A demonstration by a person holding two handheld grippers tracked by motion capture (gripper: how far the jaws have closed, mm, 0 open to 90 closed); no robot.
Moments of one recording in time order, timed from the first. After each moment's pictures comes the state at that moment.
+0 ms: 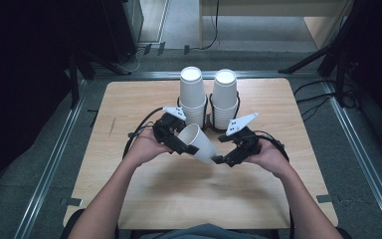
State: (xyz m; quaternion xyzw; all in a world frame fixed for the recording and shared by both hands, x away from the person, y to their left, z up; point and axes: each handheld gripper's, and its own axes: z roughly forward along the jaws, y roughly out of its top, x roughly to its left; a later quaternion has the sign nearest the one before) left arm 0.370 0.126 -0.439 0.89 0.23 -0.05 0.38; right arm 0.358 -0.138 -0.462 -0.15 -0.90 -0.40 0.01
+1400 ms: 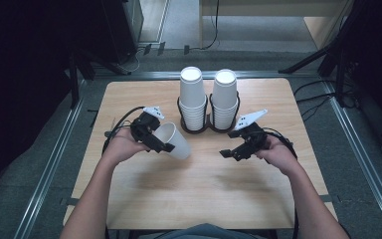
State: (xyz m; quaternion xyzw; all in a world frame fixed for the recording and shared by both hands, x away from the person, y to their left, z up) left arm 0.372 0.189 -0.441 0.91 0.28 0.01 0.31; right arm 0.373 -0.161 -0.468 -0.20 -0.90 -0.40 -0.01
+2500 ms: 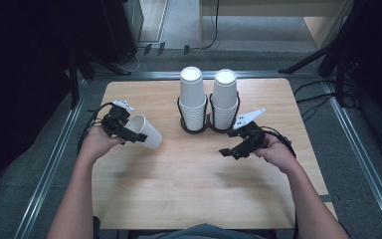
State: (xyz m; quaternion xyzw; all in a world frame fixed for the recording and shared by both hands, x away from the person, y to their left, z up) left arm 0.387 0.274 -0.448 0.87 0.40 0.05 0.29; right arm 0.379 -0.157 -0.472 -0.19 -0.90 -0.39 -0.02
